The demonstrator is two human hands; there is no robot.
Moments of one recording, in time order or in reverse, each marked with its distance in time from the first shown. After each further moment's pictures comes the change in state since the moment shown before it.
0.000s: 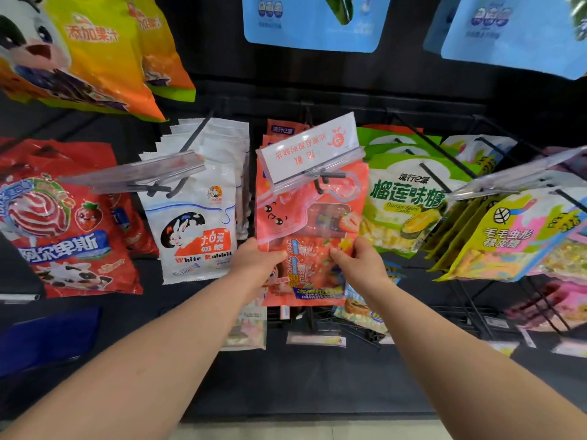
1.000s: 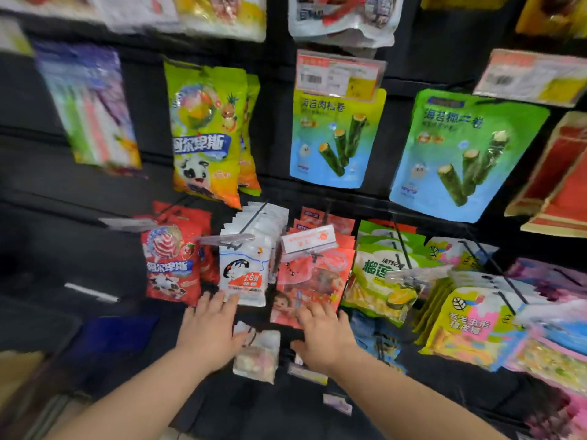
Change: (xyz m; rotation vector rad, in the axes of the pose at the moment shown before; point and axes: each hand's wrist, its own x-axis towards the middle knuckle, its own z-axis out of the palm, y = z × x) left_hand -0.191 0.026 -0.091 1.150 0.181 0.156; right_hand -0.137 -0.082 -0.056 -1.137 -0.399 -0.641
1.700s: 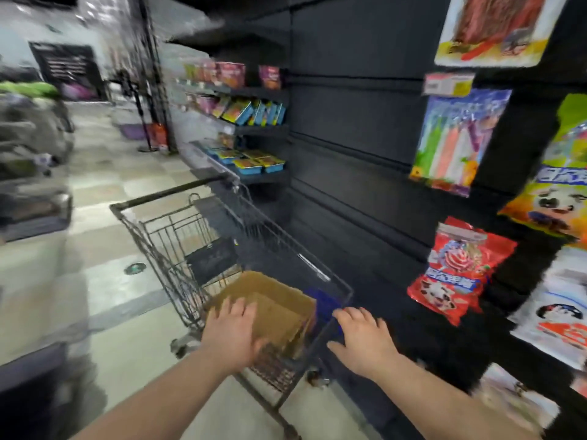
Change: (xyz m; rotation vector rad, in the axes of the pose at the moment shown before) left_hand -0.298 -0.409 -0.012 0.066 0.052 -0.586; right_hand -0.028 -0.454 0.016 0.062 0.016 -0.566
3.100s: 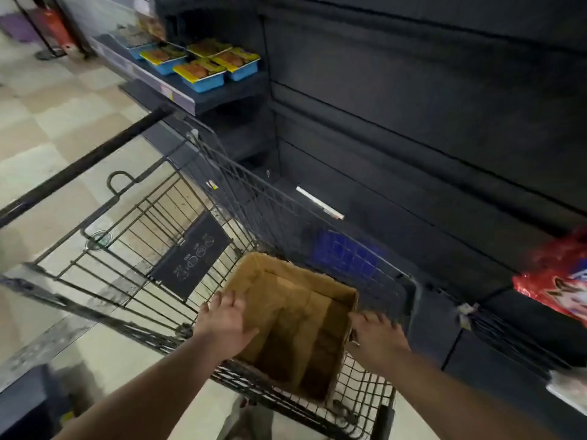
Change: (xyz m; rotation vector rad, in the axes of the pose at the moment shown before) left_hand 0.340 -0.144 0.112 0.061 -0.445 0.047; right_hand 0.314 -0.015 0.118 0.128 -0.412 0.273
